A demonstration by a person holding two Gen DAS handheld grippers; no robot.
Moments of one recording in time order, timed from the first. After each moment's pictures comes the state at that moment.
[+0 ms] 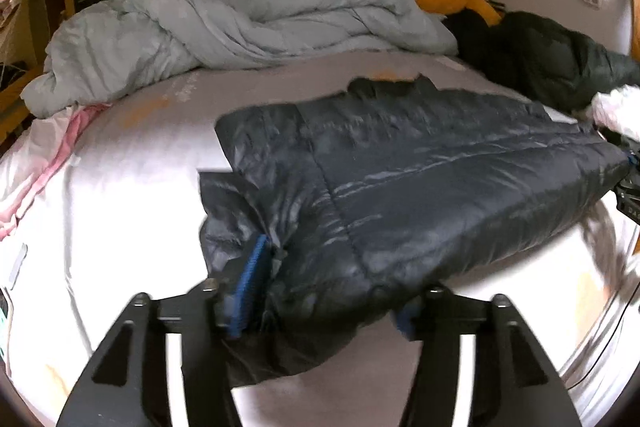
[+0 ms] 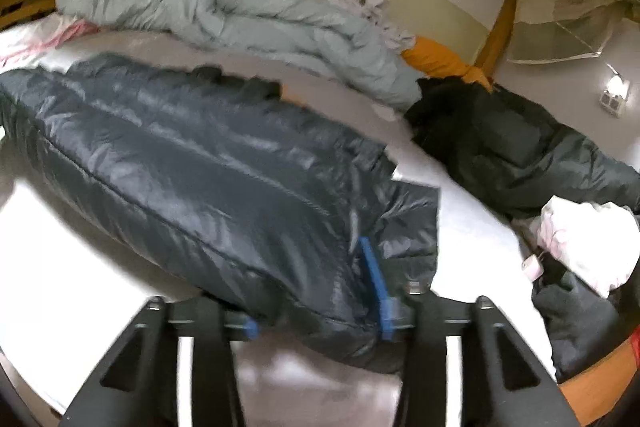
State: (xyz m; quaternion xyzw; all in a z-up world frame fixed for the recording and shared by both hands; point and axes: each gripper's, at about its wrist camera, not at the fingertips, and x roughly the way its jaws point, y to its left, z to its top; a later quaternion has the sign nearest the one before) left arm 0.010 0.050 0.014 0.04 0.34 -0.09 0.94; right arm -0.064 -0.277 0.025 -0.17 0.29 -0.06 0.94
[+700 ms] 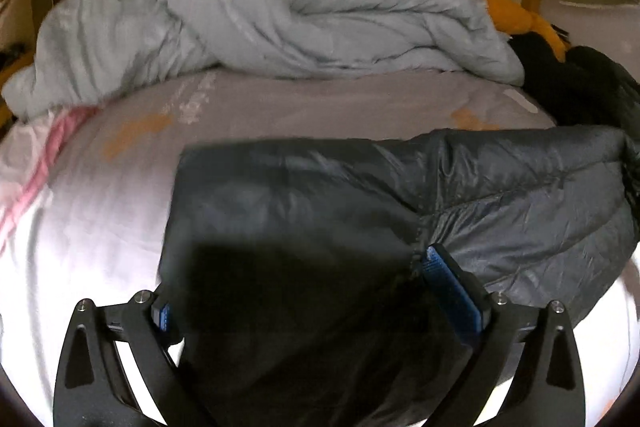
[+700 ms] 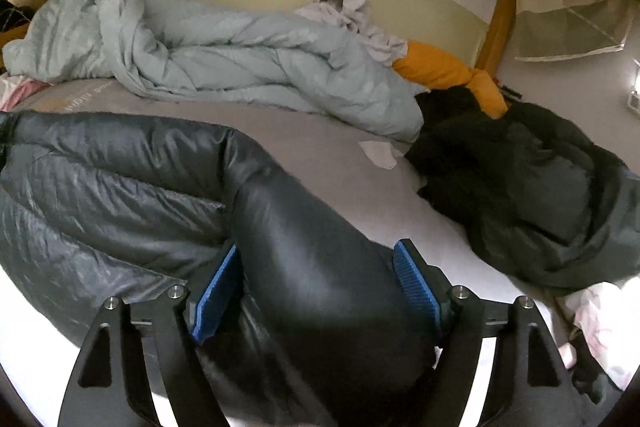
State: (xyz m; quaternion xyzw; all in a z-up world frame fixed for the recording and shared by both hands) left arm 0.196 0.077 0.003 -0.01 0.36 -0.04 0.93; right arm 0.147 -0.303 0.044 -0.13 0.29 -0.06 0.95
